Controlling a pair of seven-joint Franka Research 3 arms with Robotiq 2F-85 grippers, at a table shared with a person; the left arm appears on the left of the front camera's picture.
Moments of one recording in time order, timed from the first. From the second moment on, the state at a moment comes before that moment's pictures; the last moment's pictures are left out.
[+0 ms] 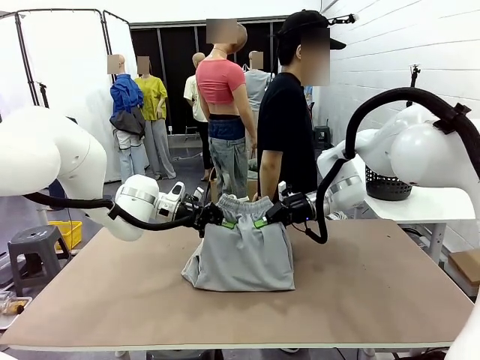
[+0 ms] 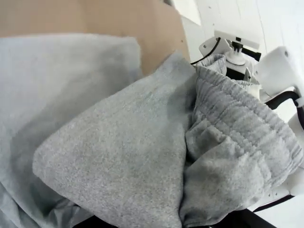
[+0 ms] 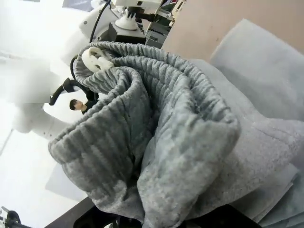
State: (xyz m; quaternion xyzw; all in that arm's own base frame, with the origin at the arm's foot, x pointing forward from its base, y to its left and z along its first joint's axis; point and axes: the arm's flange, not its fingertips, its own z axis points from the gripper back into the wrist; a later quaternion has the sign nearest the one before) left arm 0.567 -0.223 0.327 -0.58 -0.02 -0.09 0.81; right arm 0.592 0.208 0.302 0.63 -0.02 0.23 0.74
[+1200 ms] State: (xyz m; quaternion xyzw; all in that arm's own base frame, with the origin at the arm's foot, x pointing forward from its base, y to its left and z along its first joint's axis) left arm 0.617 -0.221 0.268 -0.56 0.10 0.03 0.82; right arm 0.622 0.208 0.248 0.62 -0.01 0.13 0.77
